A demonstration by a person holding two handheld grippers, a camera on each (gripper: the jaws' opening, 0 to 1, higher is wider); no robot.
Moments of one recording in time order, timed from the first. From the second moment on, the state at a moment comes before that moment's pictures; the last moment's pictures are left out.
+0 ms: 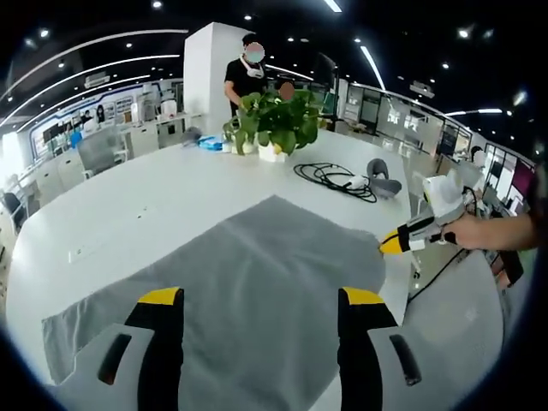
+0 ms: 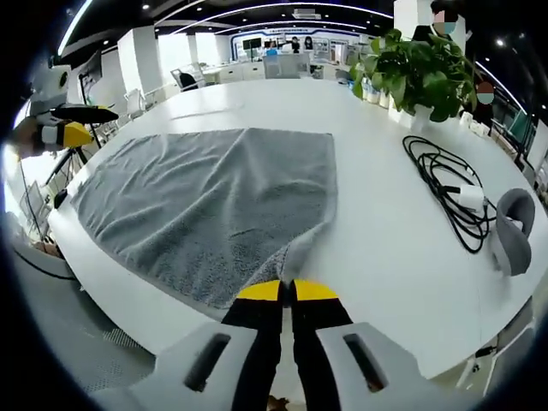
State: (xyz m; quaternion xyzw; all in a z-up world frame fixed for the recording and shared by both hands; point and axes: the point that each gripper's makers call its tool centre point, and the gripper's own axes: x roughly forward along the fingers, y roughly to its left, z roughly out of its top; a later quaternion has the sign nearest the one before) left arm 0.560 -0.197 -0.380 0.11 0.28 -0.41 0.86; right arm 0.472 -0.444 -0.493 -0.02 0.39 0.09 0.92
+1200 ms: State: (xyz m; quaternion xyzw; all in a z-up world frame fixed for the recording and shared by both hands) left arm 0.594 -0.321 -0.406 0.09 0.30 -0.51 0.80; right arm 0.475 -0.354 -0.458 -0.16 0.34 0.21 0.90
